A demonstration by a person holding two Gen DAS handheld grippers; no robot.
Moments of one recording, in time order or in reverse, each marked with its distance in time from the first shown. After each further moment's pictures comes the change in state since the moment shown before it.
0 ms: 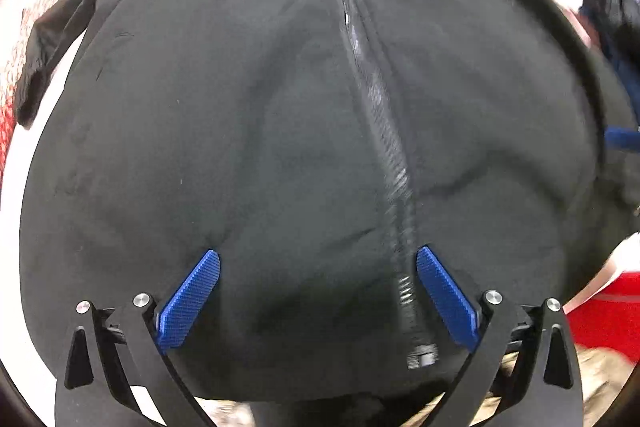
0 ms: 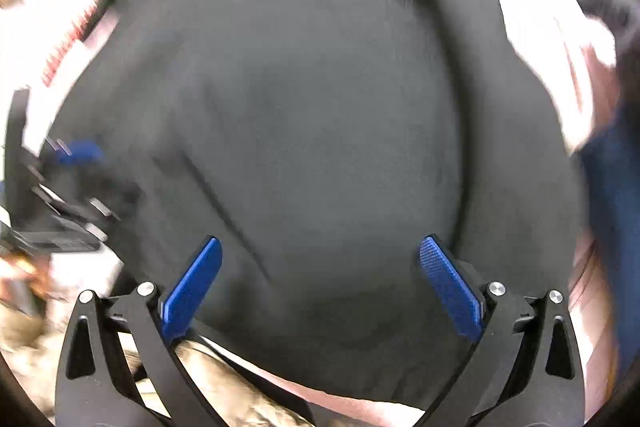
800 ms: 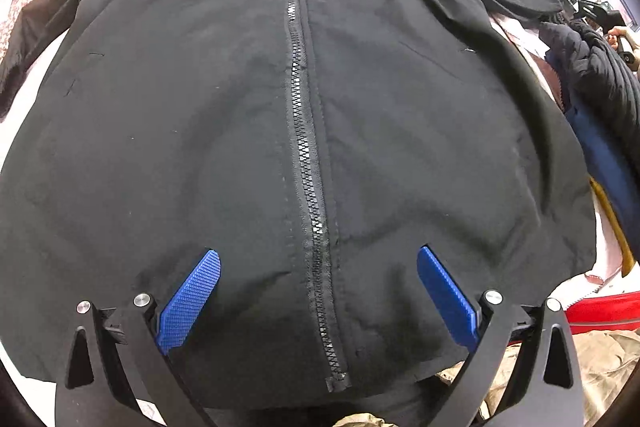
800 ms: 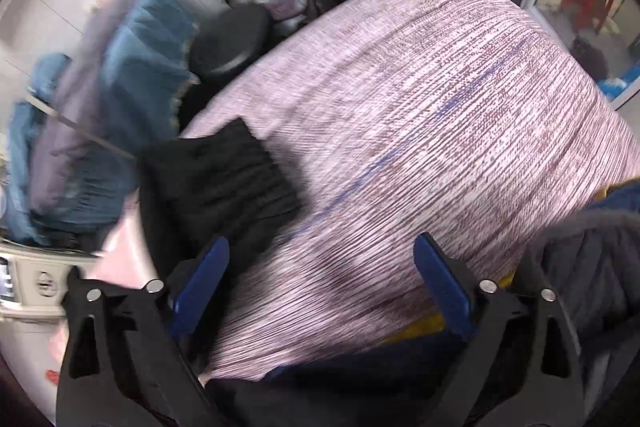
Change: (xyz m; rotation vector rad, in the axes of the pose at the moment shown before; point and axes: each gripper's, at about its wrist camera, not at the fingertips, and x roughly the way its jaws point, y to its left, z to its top) left arm -0.016 -0.013 0.021 -0.062 -0.069 -0.137; right arm -0.127 -0.480 0.179 1.021 -0.220 -0.315
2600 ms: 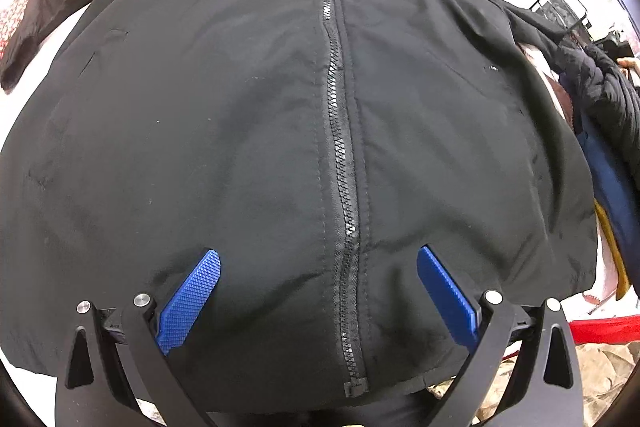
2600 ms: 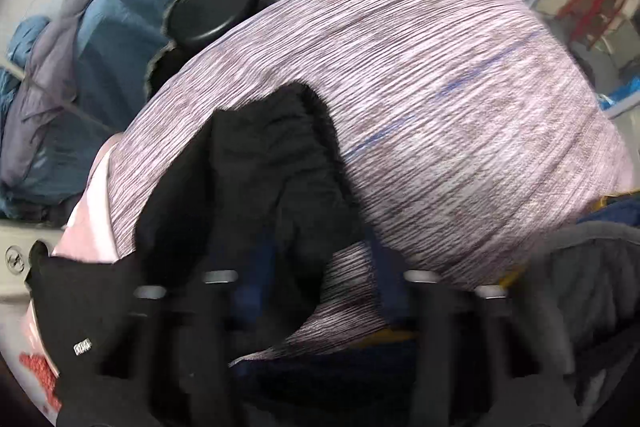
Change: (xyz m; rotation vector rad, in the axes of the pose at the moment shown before) left arm -0.007 0.028 -0.008 -0.086 -0.020 -0.007; right arm 0.022 0.006 0.000 -0.055 0.091 -0.018
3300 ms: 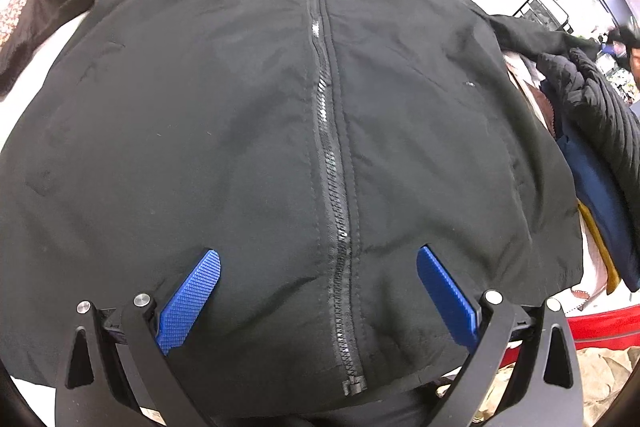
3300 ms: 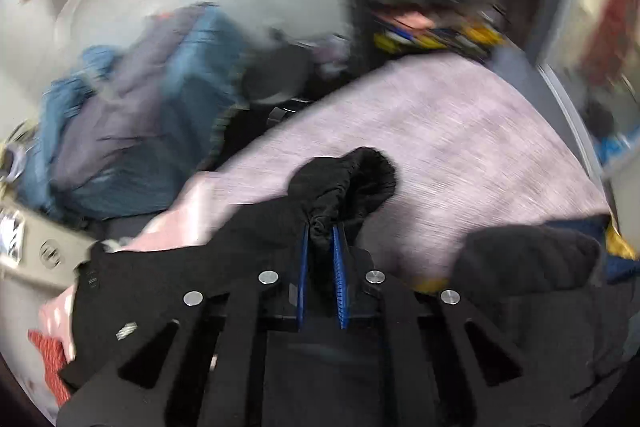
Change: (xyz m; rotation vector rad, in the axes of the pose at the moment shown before) left arm -0.015 0.009 -0.004 0.024 -0.056 -0.053; right arm -0.147 0.035 -0.034 -0.121 -0.277 0.163
